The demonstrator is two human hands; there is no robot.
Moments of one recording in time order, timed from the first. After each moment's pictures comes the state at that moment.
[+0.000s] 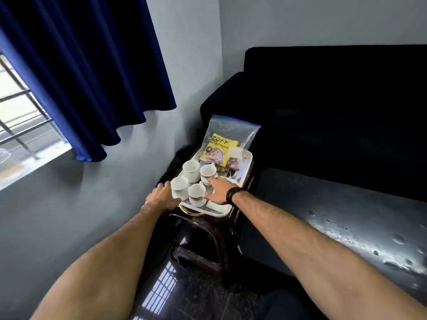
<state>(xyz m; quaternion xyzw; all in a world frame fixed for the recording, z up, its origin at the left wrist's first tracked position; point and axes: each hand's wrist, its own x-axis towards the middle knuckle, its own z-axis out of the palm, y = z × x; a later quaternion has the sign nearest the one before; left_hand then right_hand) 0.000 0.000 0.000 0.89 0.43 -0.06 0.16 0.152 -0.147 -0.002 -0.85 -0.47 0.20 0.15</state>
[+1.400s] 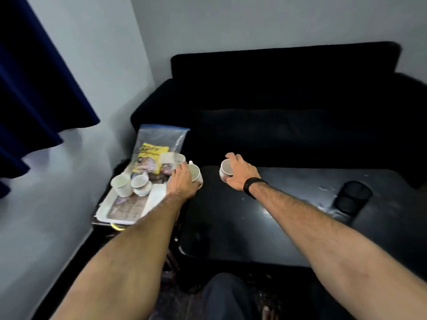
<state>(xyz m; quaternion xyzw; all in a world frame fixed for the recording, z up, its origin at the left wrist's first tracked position) 0.169 -0.201 0.021 0.95 0.23 0.08 0.18 0.272 -0.376 0.016 -0.93 -0.28 0.01 0.23</state>
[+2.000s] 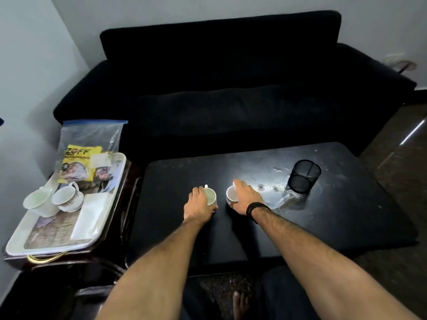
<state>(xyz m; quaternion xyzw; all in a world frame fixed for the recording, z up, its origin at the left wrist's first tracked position) 0.246 -0.371 -0.111 0.97 0.16 -0.05 0.19 0.305 -0.533 -0.116 -0.96 -0.13 0.12 0.20</state>
